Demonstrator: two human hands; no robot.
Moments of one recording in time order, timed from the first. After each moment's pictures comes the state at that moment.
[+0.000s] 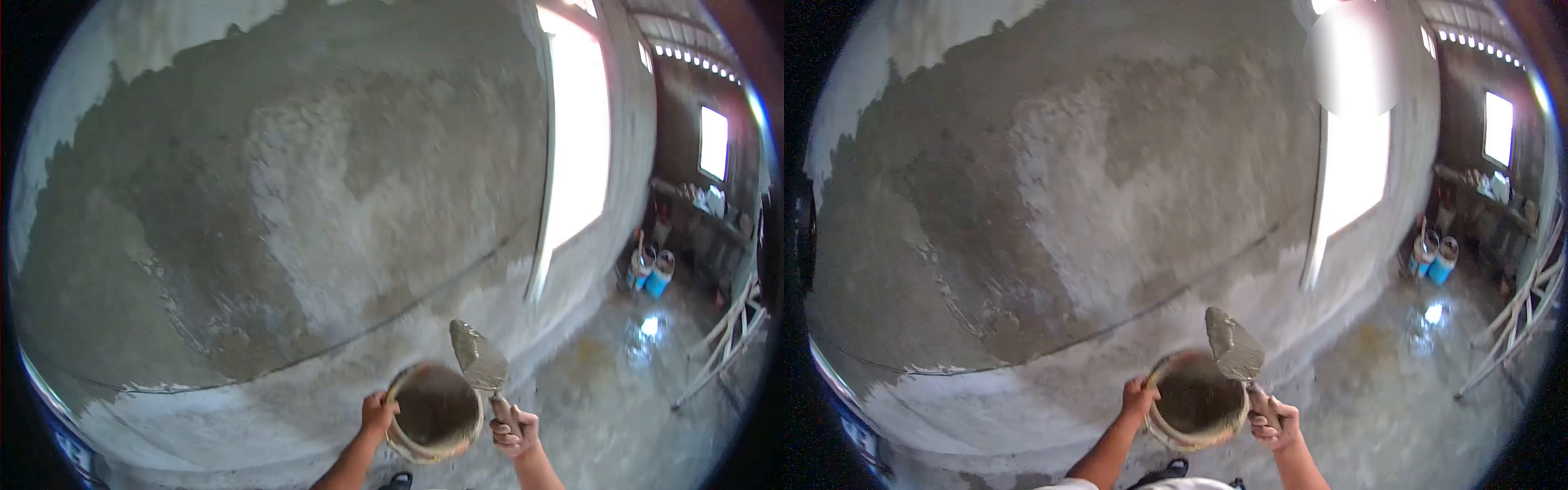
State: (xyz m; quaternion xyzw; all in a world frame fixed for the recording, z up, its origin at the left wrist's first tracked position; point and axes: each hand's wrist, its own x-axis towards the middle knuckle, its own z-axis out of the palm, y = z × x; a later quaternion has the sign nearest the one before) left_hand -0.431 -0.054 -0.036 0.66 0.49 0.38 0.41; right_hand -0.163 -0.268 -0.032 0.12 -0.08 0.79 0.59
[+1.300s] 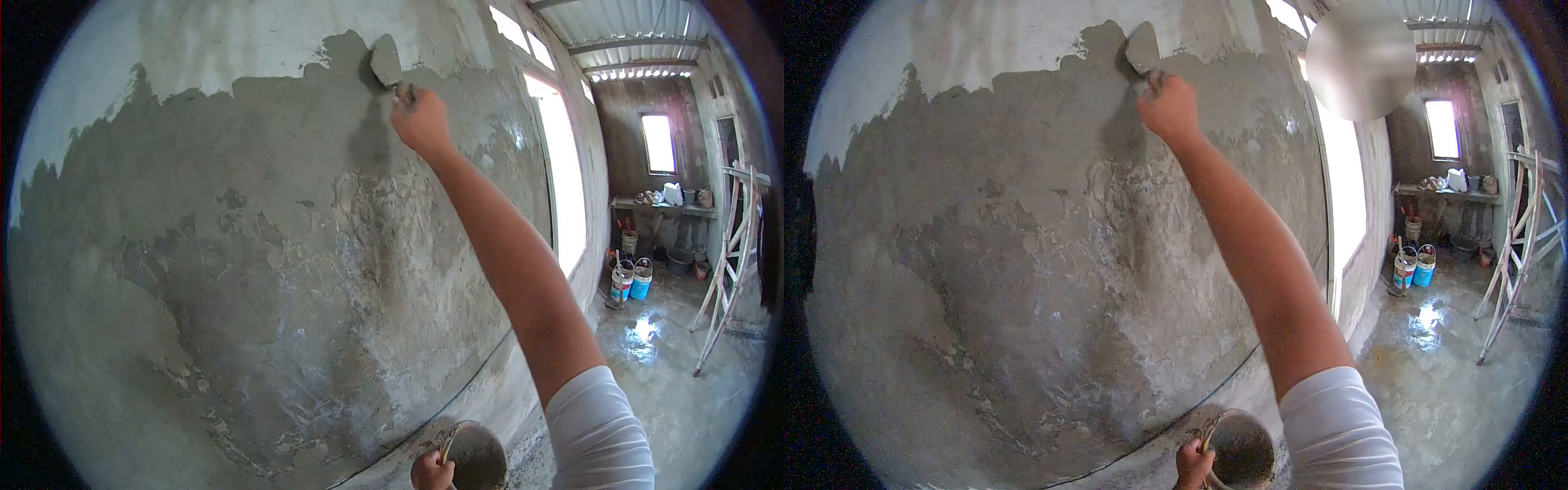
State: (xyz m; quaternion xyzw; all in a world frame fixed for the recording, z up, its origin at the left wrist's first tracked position) left_hand -0.538 0.068 -0.038 0.77 0.45 0.30 0.34; right_hand -0.302 0.139 0.594 -0.44 -0.46 -0.39 0.66
